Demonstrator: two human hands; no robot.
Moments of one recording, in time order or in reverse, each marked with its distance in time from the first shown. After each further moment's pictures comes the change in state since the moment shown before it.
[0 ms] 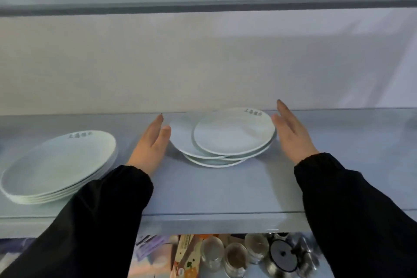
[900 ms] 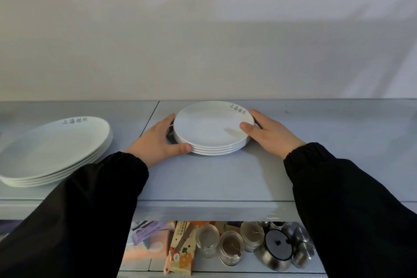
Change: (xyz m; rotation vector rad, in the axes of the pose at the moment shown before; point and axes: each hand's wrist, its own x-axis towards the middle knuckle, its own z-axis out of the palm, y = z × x) left_hand 0.002 0.000 0.012 0.184 -0.383 0.202; right_hand 0.005 0.007 0.021 -0.237 -0.408 0.020
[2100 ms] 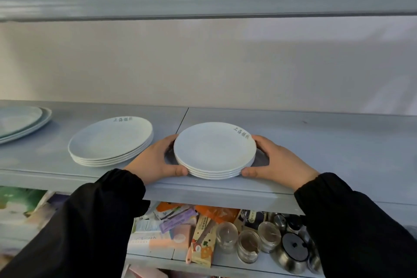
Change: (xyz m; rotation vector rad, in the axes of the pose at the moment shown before) left_hand -0.101 0.002 -0.041 0.026 0.034 -0.102; right_hand -0.063 -0.045 0.037 -0.104 -0.129 -0.182
